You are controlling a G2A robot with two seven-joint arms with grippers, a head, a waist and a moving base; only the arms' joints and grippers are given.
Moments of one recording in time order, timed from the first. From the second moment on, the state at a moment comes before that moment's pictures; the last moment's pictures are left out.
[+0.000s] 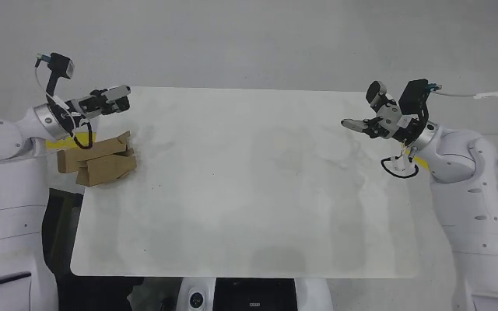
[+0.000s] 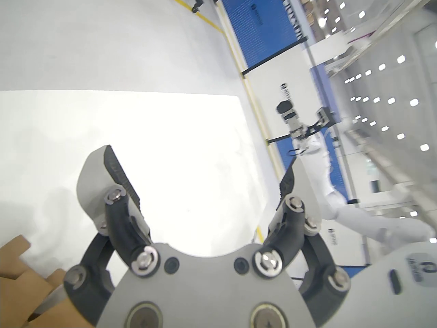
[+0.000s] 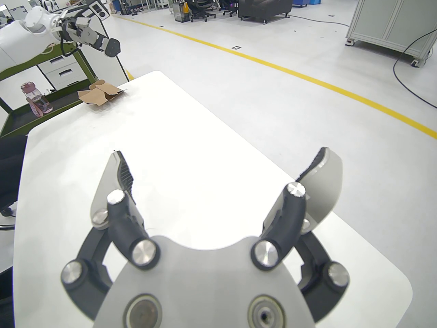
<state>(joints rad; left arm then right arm) 0.82 -0.93 -1.66 -1.19 -0.21 -0.36 -1.22 -0.92 -1.01 1.46 -1.36 -0.75 -0.98 0.30</state>
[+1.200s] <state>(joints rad) 0.56 -0.76 -1.74 -0.61 0.37 -0.34 -1.11 -0.92 -1.01 1.46 -1.36 -0.75 -0.98 0.30</state>
